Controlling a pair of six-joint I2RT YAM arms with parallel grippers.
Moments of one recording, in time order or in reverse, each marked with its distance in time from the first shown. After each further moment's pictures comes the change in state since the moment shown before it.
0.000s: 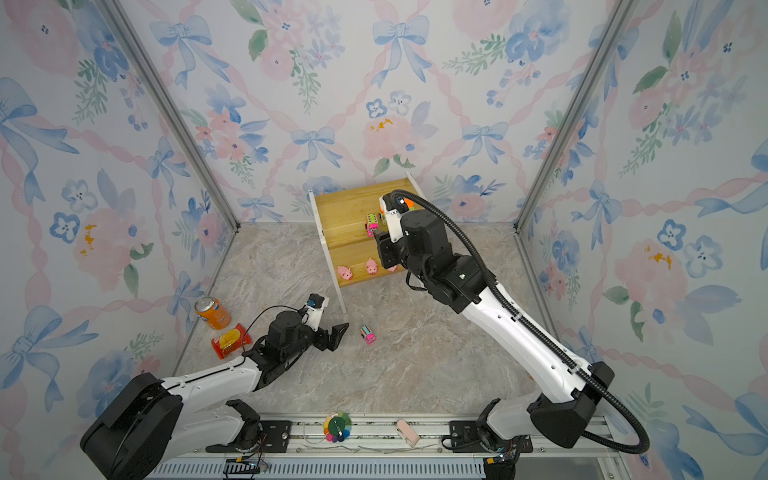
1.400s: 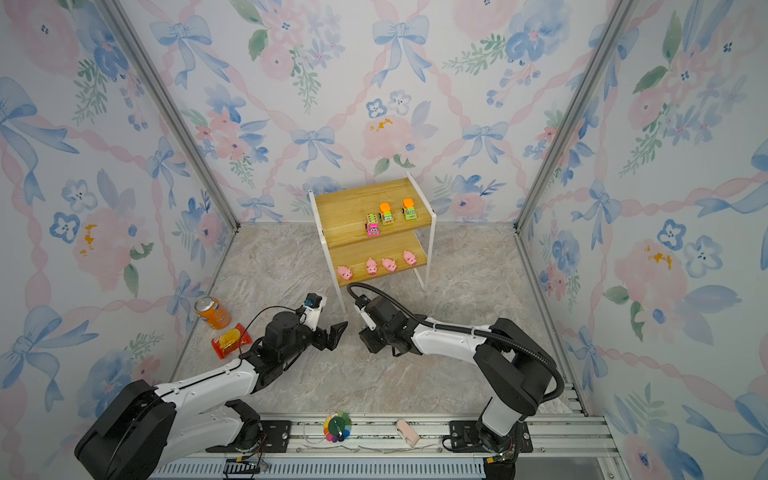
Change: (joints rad) left arm 0.000 -0.045 -0.010 -0.001 -0.008 0.000; right arm 0.127 0.312 -0.670 0.407 -0.232 0.061
